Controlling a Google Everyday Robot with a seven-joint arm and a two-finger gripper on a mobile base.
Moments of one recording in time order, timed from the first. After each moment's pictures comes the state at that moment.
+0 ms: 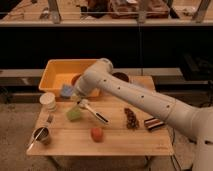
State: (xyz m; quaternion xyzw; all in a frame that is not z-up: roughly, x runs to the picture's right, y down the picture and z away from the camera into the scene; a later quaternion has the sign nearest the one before) arm -0.141 0.000 0.738 0.24 -0.23 -0.92 0.21
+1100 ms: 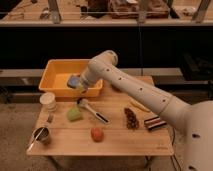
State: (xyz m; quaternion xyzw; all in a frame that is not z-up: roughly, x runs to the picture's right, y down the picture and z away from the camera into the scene) arm -0.127 -0.034 0.788 0.20 -0.23 -0.91 0.29
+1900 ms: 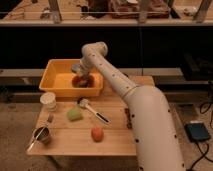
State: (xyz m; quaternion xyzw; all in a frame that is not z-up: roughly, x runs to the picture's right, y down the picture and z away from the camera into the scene) arm -0.144 -0.122 0.926 0.14 -0.21 -0.89 0.38
